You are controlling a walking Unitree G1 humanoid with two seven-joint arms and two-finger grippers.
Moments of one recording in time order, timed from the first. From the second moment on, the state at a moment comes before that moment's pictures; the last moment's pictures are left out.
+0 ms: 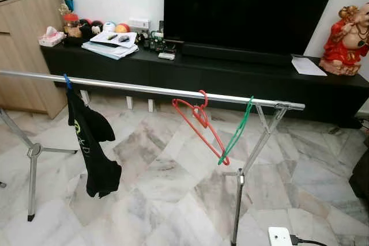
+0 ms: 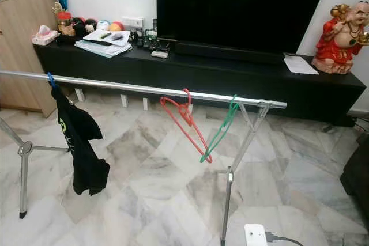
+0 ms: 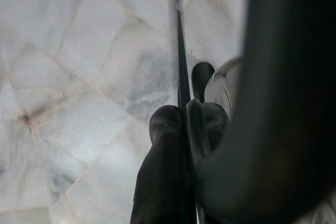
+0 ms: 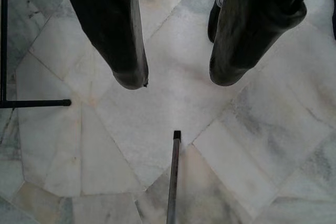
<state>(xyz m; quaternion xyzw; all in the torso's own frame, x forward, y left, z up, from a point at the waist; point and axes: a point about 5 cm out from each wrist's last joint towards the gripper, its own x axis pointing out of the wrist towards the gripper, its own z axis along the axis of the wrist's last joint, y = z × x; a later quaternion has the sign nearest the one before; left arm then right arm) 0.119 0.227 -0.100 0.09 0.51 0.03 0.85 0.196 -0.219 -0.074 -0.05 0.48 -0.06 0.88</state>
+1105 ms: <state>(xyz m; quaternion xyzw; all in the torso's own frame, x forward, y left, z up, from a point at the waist) 0.202 0.105 -0.076 0.07 0.43 -0.04 0.90 0.201 -0.219 -0.071 -0.05 0.47 -0.06 0.88</state>
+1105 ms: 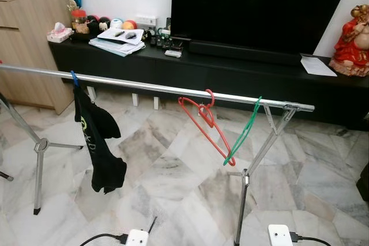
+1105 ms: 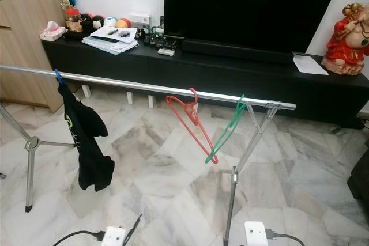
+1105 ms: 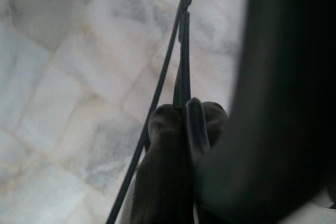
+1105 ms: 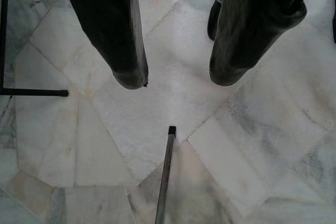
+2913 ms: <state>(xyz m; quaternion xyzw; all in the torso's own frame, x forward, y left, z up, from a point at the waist) 0.145 0.284 -0.072 0.11 0.44 0.16 0.88 0.201 -0.215 -0.072 -0.05 0.47 -0.05 0.88</state>
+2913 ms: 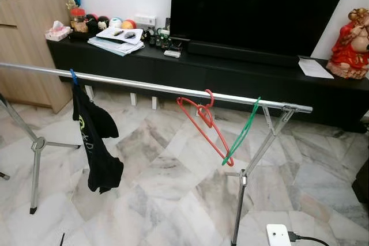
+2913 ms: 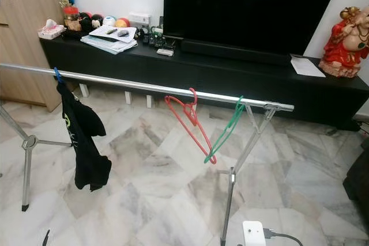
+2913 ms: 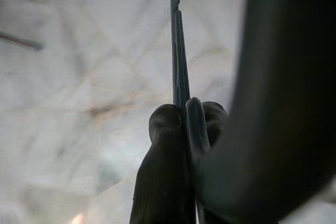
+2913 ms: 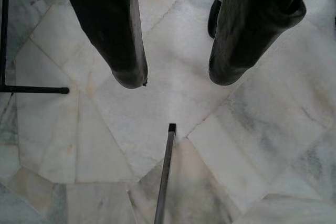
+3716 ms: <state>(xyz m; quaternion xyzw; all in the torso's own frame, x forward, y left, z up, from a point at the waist) 0.168 0.283 -0.051 0.07 0.32 0.09 0.94 0.201 -0.214 -0.072 -0.04 0.47 -0.05 0.88</state>
